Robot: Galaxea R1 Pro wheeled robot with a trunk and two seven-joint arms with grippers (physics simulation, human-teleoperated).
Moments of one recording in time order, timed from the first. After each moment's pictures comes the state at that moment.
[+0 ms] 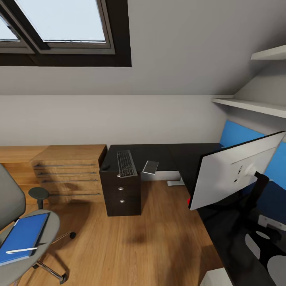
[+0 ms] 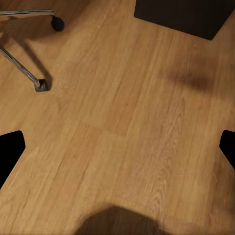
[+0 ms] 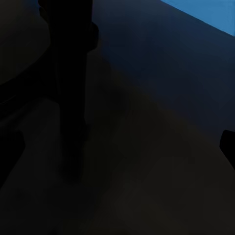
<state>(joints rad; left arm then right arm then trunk) 0.03 0.11 -0.49 -0.83 0.66 -0.27 0.44 -0.67 -0.35 -0.15 -0.30 -0.24 -0.15 -0.36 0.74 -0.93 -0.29</state>
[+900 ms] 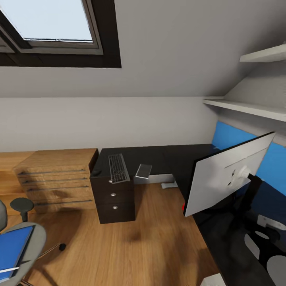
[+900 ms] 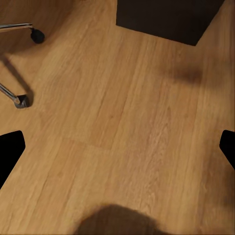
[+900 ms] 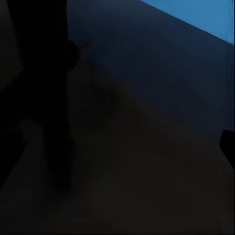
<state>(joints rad) 0.02 0.11 -0.49 -0.83 0.66 -0.27 0.44 -0.67 -0.34 -0.15 -0.30 -0.23 -0.15 -0.35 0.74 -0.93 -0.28</state>
